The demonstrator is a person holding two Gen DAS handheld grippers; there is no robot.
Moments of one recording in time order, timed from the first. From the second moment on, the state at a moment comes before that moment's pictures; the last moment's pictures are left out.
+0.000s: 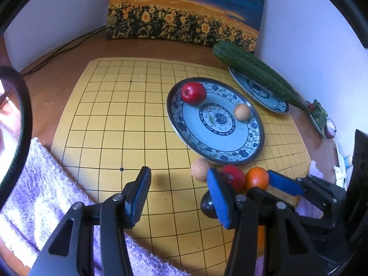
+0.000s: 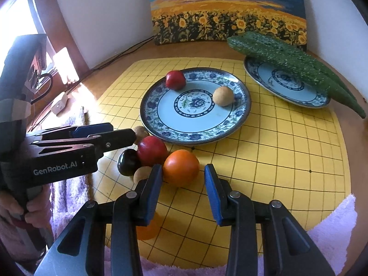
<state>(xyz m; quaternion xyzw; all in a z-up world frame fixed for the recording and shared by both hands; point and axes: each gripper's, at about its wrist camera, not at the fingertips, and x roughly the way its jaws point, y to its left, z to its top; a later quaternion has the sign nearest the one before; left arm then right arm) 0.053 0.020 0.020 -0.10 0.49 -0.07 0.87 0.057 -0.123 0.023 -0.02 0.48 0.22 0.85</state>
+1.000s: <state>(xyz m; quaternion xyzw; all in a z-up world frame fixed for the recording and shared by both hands) 0.046 0.017 0.023 -0.13 0.47 -0.11 0.86 0.050 -0.131 0.025 0.00 0.48 0.22 0.85</state>
